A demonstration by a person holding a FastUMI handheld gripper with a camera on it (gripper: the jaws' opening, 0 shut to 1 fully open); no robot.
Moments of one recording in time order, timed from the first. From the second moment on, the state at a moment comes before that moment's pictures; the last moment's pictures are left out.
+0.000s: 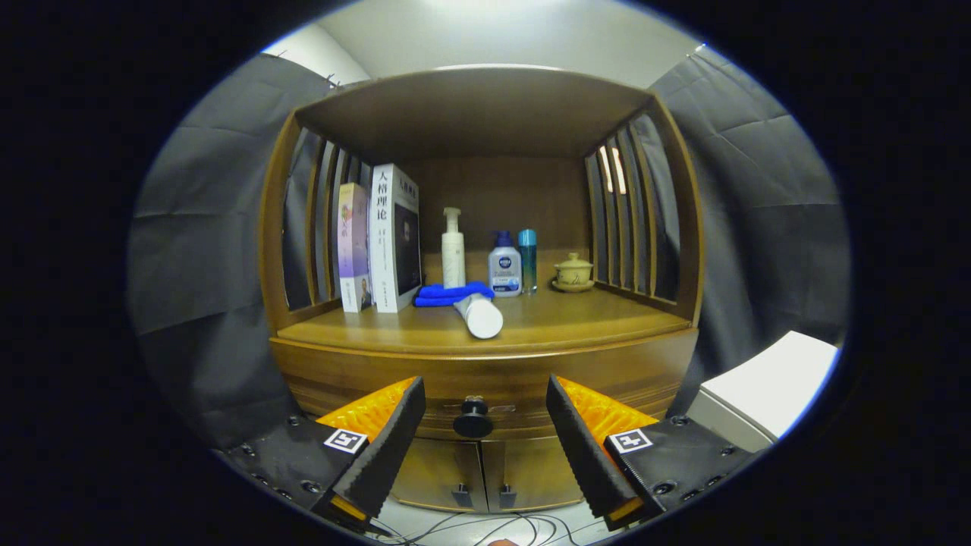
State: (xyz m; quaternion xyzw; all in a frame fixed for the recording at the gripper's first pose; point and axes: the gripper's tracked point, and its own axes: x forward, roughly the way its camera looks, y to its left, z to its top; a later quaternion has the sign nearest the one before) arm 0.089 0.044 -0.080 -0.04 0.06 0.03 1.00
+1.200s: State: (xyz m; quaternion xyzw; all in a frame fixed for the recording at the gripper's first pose) arm 0.008 0.025 -0.050 -0.02 0.04 0.04 1.00
